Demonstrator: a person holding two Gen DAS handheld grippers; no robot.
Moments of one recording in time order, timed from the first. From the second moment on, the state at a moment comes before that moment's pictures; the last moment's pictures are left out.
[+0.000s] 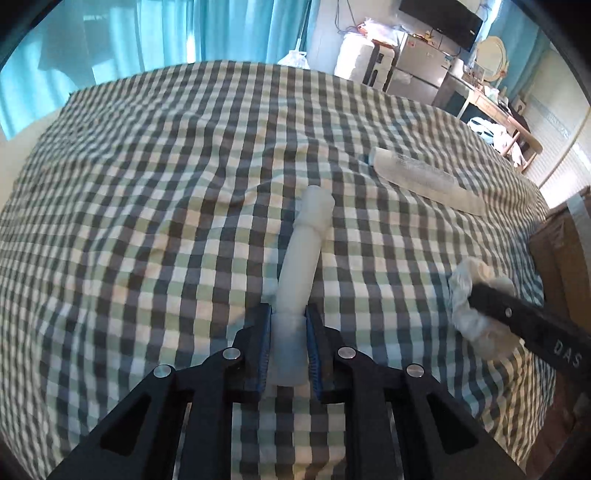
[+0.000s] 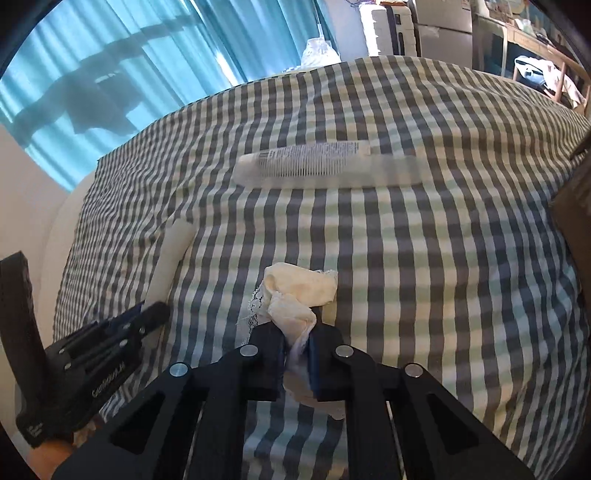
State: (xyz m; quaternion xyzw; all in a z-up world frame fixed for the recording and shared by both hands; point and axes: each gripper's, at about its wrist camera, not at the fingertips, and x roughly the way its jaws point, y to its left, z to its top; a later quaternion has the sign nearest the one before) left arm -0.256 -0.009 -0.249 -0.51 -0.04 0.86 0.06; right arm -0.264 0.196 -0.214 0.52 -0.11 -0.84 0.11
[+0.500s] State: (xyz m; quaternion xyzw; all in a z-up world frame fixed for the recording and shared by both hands) left arm -0.177 0.012 -0.103 -0.41 -0.04 0.91 0.07; right arm -0.168 0.213 -0.112 0.46 -0.12 -0.87 0.11
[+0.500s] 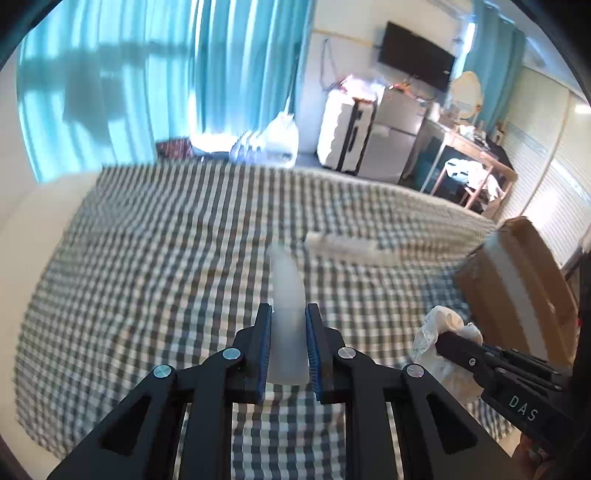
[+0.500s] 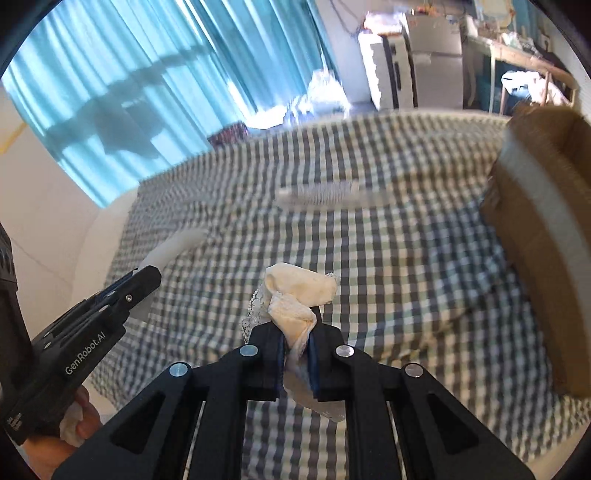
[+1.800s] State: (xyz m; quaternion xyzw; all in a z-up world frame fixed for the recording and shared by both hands) left arm -0.160 0.339 -0.002 -0.36 0.06 0.88 0.30; right arm -0.098 0.485 -0.007 0.38 -0.17 -0.91 -0.08
